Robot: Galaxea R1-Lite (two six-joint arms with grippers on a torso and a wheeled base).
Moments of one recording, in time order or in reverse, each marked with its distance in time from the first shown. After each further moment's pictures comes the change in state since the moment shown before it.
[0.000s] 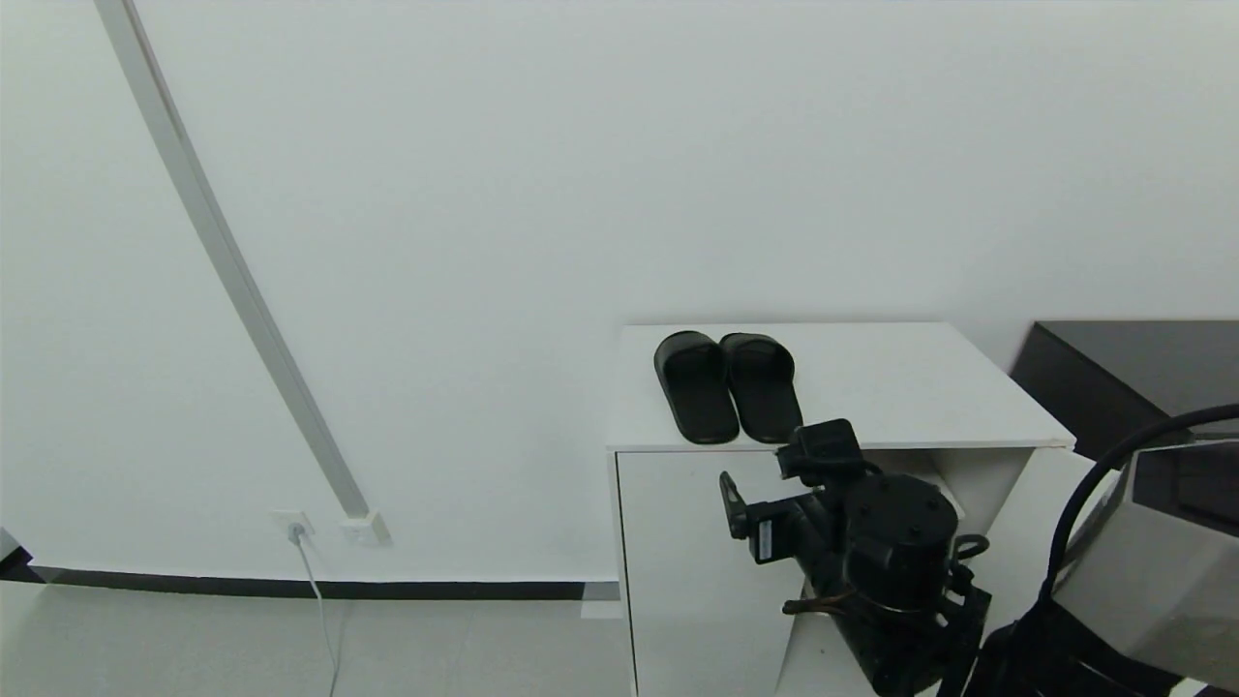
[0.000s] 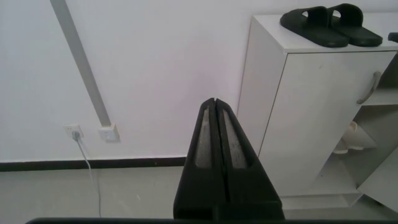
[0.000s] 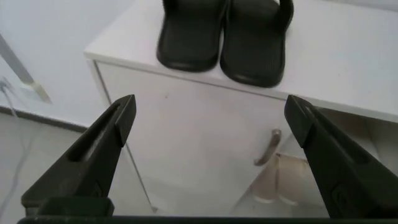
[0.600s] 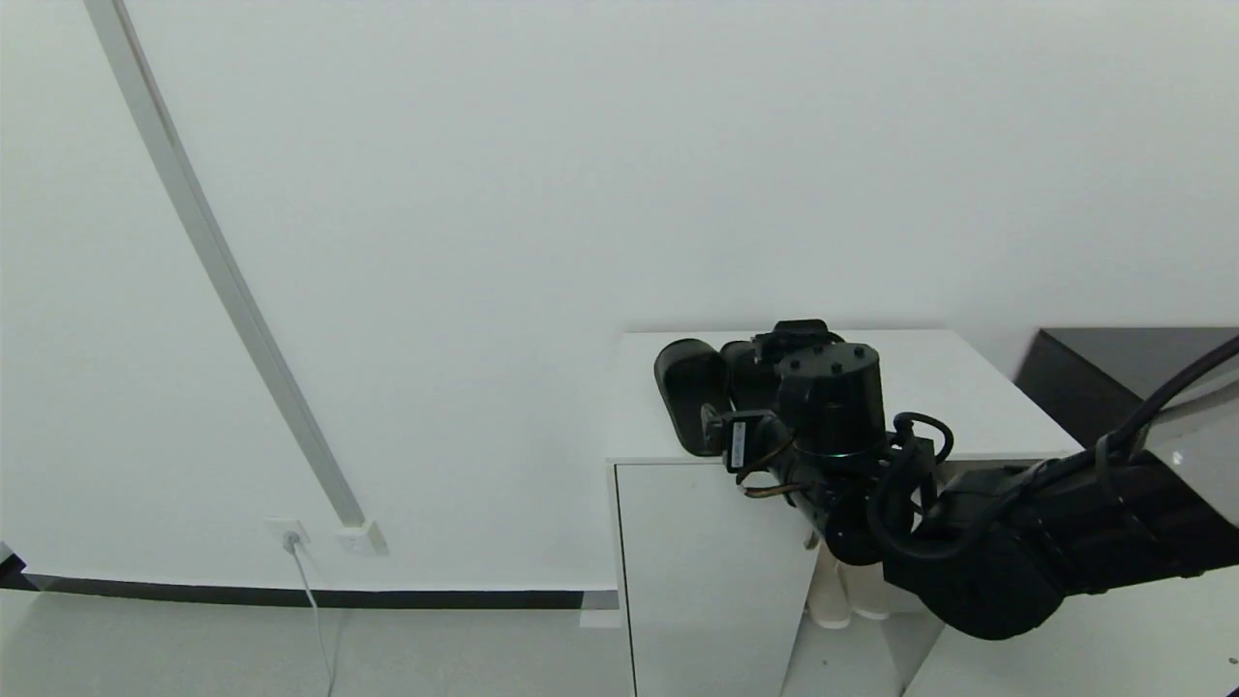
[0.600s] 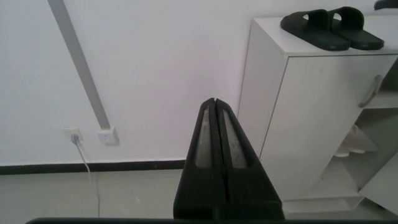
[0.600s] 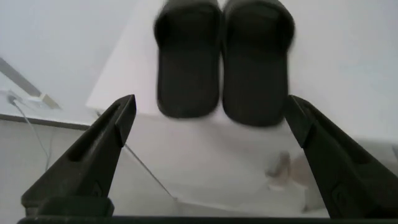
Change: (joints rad) left arm 0.000 0.000 0.000 0.000 0.000 0.000; right arm -0.040 -0.088 -0.434 0.679 0.002 0.211
